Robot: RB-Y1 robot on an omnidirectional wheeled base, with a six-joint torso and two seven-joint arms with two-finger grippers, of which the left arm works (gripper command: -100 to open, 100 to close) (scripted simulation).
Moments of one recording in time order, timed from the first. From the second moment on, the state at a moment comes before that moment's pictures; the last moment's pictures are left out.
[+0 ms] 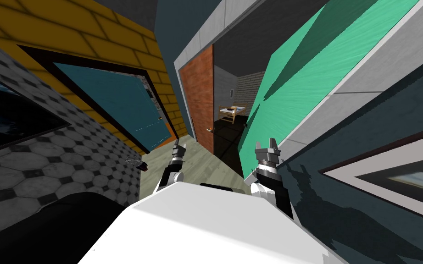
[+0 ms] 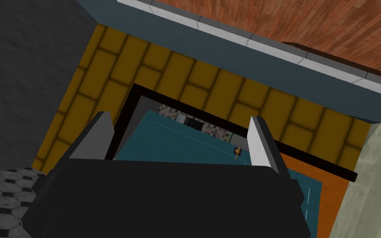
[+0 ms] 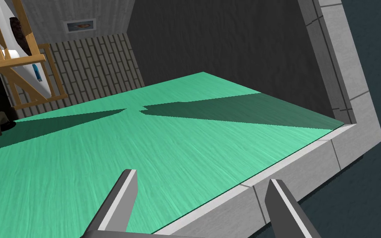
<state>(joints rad) 0.48 0.05 0.06 -2.05 0.29 -0.29 0.03</state>
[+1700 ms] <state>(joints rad) 0.37 0.08 0.13 -1.75 0.73 0.07 0.21</state>
